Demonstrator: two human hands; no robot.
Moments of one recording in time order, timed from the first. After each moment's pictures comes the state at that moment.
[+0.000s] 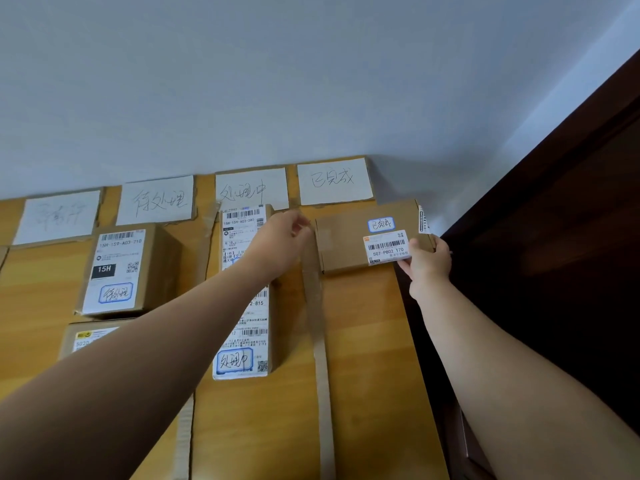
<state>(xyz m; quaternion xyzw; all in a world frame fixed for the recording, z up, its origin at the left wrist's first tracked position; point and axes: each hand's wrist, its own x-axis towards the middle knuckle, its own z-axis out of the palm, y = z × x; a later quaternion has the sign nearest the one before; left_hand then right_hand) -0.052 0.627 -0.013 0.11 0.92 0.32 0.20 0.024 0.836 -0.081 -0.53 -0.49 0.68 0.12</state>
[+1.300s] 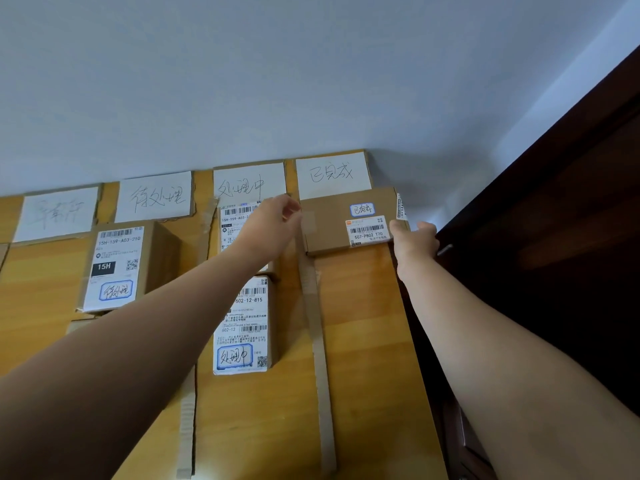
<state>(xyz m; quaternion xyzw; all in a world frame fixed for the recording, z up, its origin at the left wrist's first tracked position) -0.067 0.624 -0.006 0.10 0.92 0.33 0.19 -0.004 0.828 -0.076 -0.56 -0.65 0.51 0.02</state>
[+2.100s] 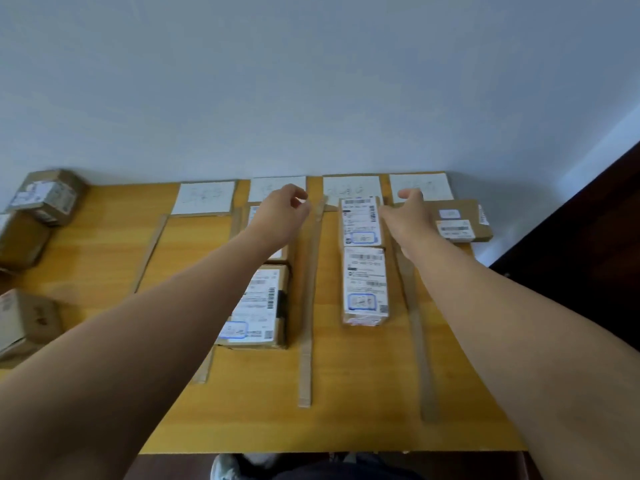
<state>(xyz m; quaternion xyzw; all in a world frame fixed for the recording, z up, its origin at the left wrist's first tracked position) -0.010 0.425 0.079 0.05 0.92 0.37 0.10 0.005 0.629 0.037 -0.30 -0.81 0.51 0.01</state>
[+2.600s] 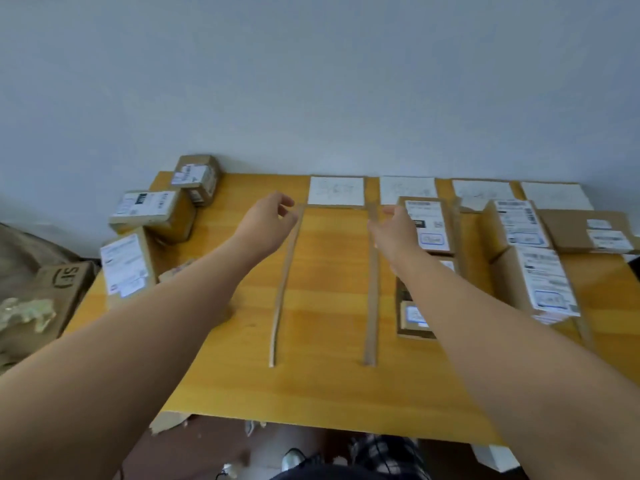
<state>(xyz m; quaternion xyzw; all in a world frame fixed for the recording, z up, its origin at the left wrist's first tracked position) -0.007 0.079 0.087 0.01 0.94 0.34 0.06 -0.001 0.285 0.035 -0.23 -0.81 0.54 -0.03</state>
